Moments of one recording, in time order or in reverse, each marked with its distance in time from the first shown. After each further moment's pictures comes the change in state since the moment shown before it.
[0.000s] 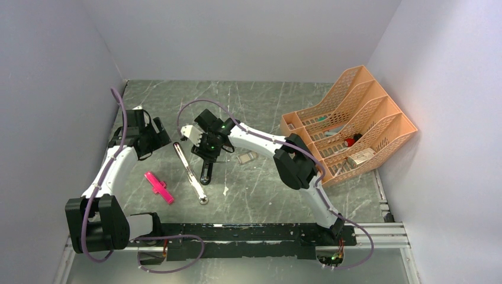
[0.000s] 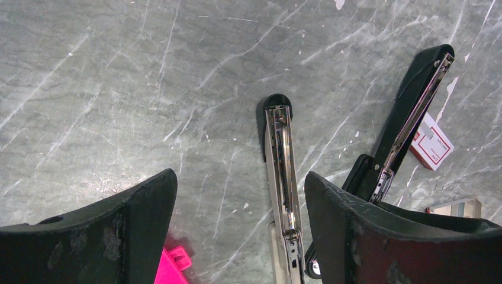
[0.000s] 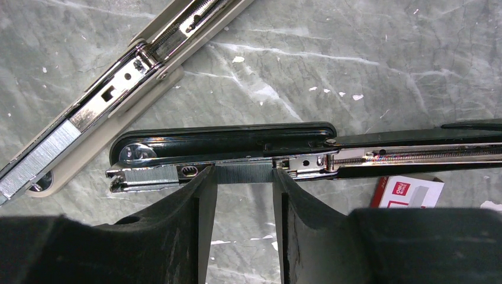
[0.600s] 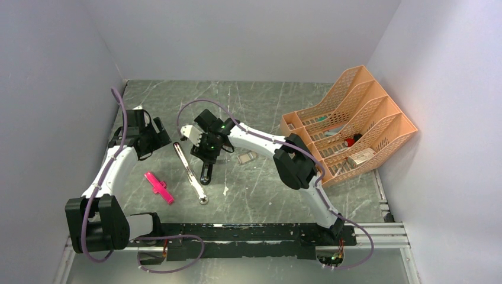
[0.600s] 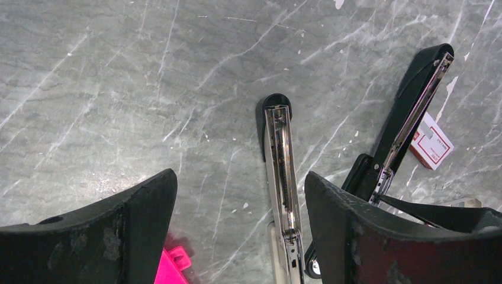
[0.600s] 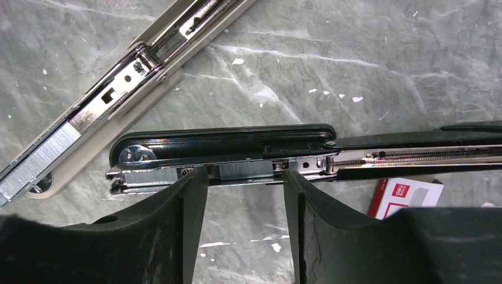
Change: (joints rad) left arm -0.002 0.000 0.000 0.000 0.000 0.000; right arm 0.000 0.005 0.005 0.000 -0.002 0.000
